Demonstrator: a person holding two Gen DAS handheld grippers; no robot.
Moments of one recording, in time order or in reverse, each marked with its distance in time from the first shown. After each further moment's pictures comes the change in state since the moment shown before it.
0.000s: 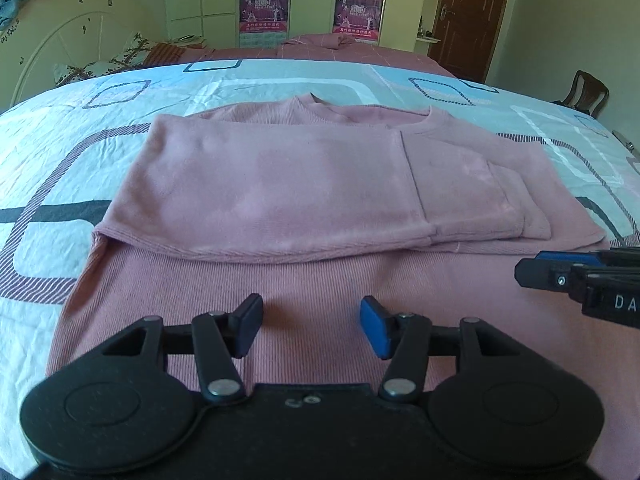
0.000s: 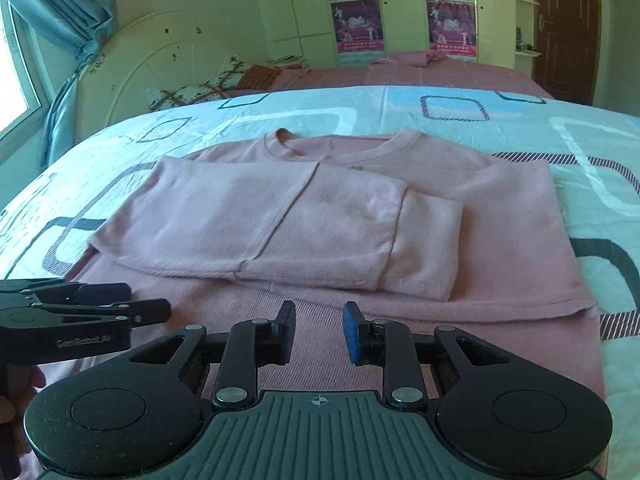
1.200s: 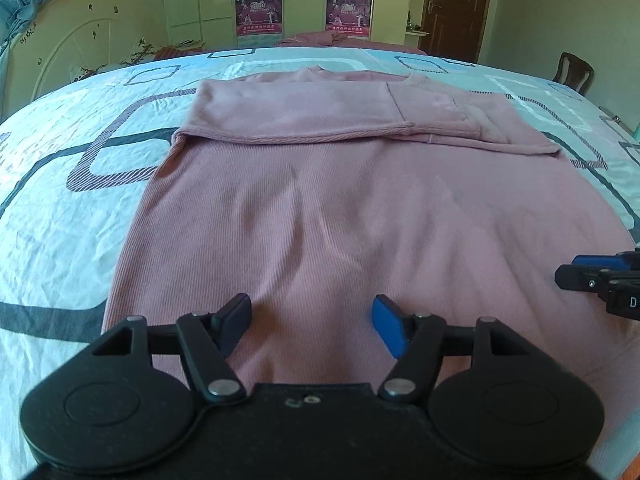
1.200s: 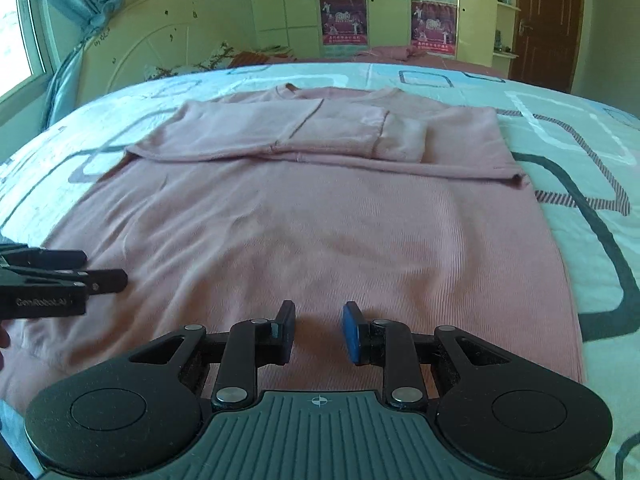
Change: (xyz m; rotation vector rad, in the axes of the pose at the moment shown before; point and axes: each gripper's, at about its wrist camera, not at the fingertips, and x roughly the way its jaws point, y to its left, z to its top) left arm -0.085 0.025 -0.100 0.049 -0.011 0.001; right arm -0.081 0.046 -0.113 -0.024 0.027 -0.132
